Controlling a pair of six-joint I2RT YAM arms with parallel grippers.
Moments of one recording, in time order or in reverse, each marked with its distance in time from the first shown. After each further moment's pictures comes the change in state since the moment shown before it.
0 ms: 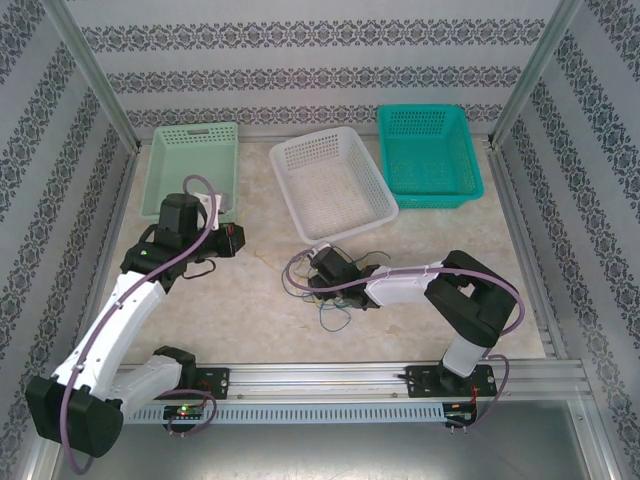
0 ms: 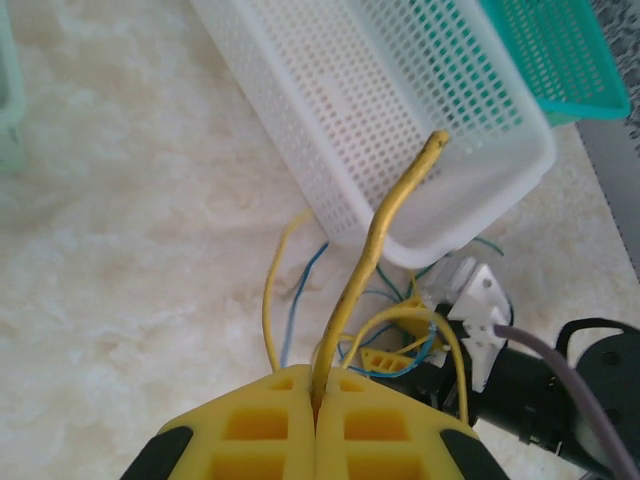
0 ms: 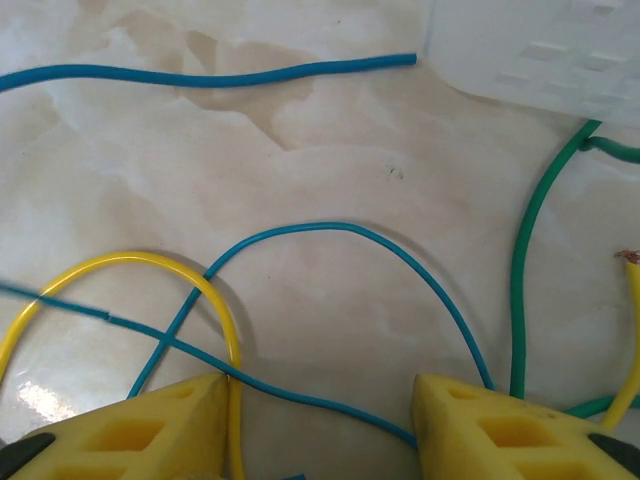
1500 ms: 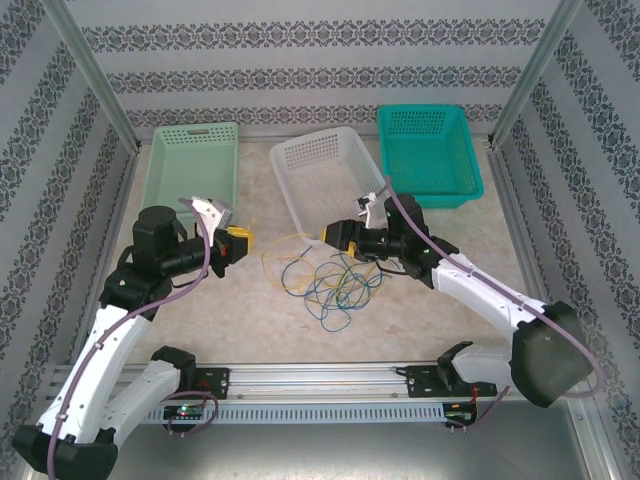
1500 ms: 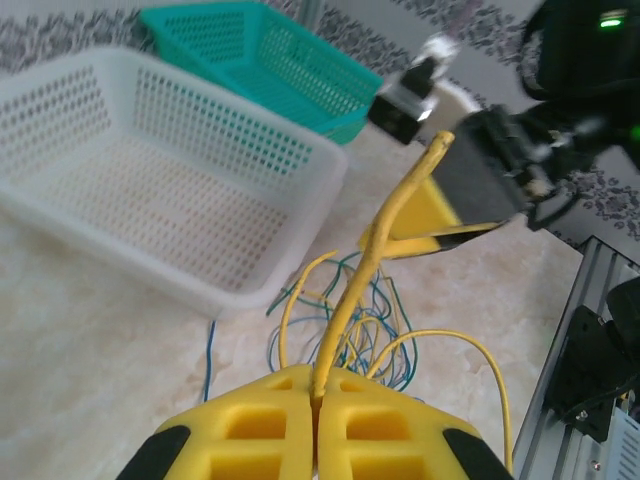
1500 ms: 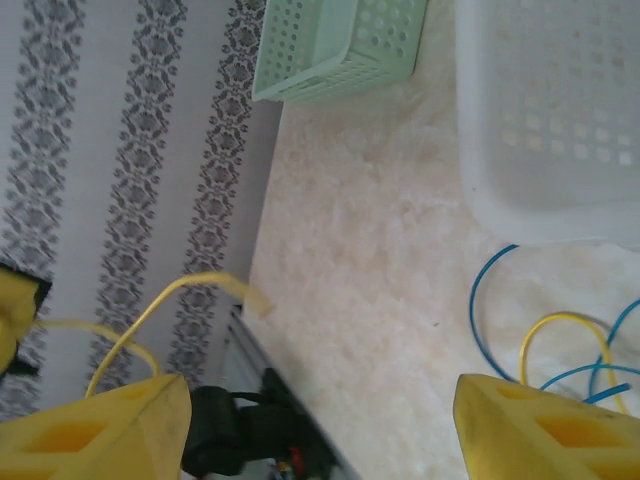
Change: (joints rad) left arm -0.019 -0.209 -0.051 0.123 0.307 0.367; right arm -0.388 -0.443 0.019 -0.002 -0.889 0.625
